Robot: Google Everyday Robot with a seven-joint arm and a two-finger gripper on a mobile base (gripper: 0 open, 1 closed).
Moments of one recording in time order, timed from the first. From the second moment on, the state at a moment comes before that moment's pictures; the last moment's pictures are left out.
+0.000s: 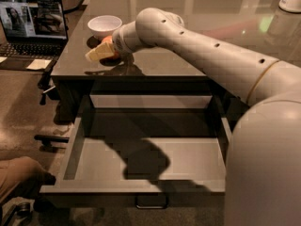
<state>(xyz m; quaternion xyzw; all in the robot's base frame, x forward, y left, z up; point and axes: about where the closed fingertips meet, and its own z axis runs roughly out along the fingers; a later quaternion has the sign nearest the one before) 0.770 0.124 0.864 -0.36 0.78 0.21 0.46</state>
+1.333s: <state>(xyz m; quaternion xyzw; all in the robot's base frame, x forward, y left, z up) 0.772 0.090 0.864 -0.32 0.80 0.19 0.47</state>
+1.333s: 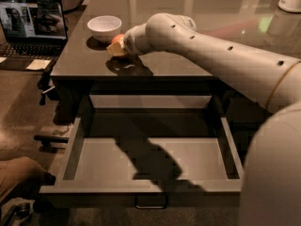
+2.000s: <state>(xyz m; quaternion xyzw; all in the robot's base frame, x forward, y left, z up) 0.711 0.027 0.887 -0.30 0.80 0.20 0.47</state>
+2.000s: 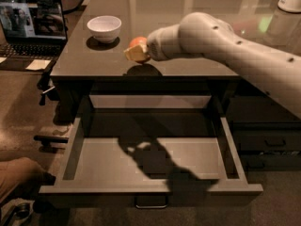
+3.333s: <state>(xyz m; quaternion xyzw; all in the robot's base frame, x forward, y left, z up) 0.566 -0.051 0.820 -0.40 0.84 0.26 0.28</state>
